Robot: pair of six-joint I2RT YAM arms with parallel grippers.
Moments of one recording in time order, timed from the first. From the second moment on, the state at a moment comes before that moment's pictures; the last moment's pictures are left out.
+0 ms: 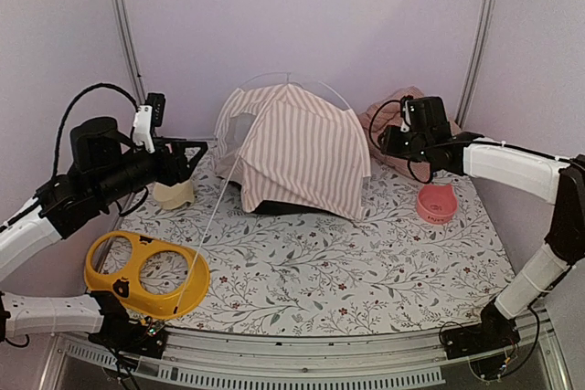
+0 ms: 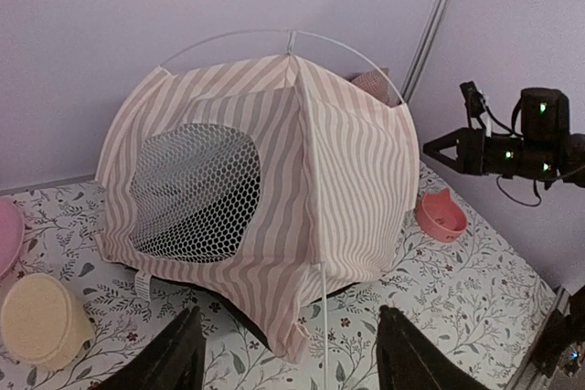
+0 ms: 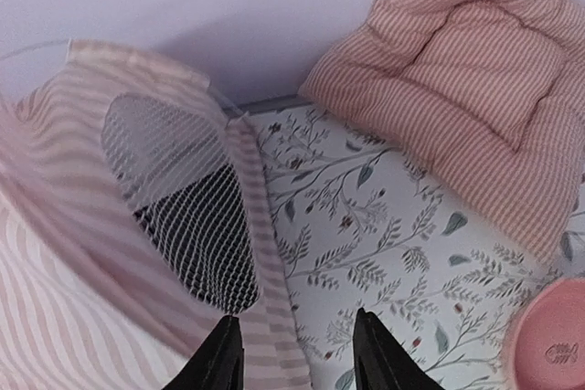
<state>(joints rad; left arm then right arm) -0.67 0.86 0.90 -0.21 -0.11 -0.27 0.53 1.54 1.14 -0.13 0.18 0.49</state>
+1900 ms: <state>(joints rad) -0.87 1.49 1.04 0.14 0.12 -0.45 1.16 1.66 0.67 0.54 -0.45 0.80</state>
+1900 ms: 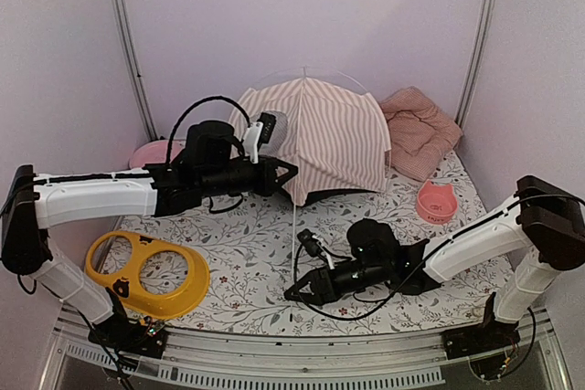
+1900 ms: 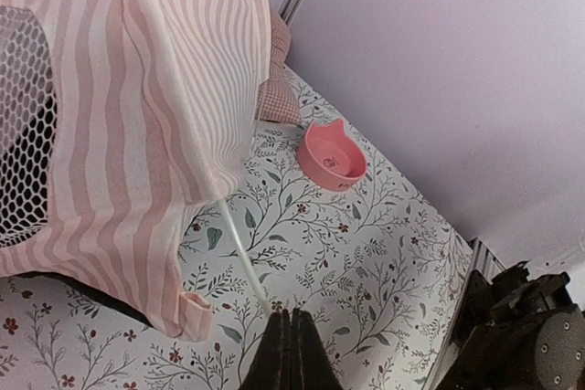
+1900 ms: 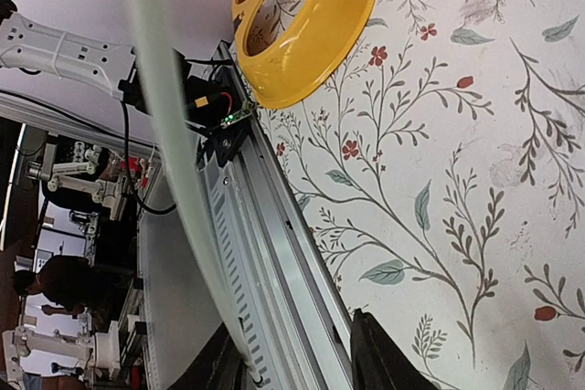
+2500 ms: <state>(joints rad) -0.87 1.49 1.05 0.14 0.12 -0.43 1.17 1.65 0.72 0.51 -0.47 0.80</state>
